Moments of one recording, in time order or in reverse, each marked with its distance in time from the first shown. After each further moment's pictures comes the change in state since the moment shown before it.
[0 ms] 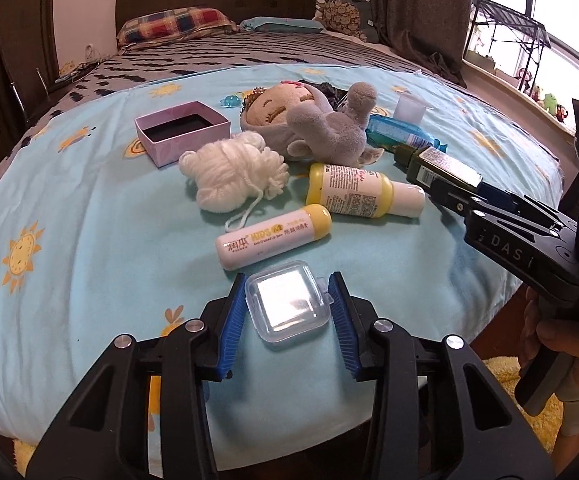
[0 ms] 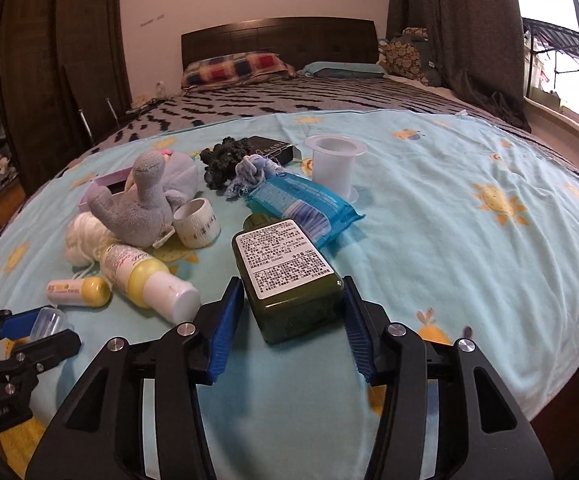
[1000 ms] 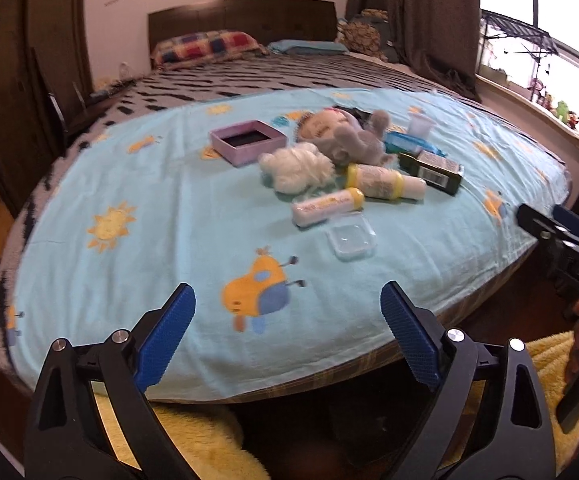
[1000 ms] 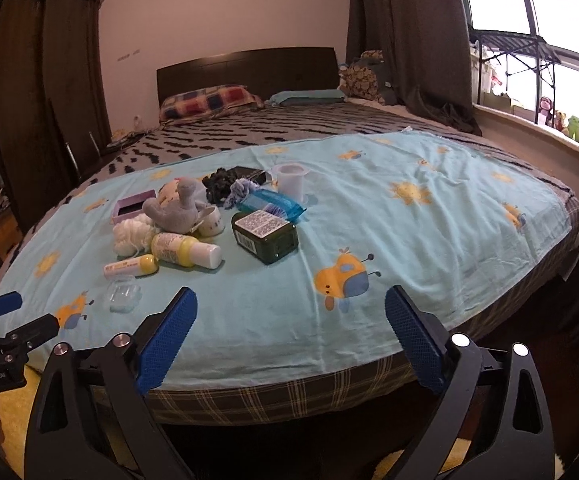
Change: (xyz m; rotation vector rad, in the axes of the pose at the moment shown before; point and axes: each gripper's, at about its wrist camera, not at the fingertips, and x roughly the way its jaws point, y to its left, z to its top) left arm -0.073 0.018 -0.034 -0.008 -0.072 0.080; right arm -0.094 0.000 -0.033 0.093 -0.088 -0.067
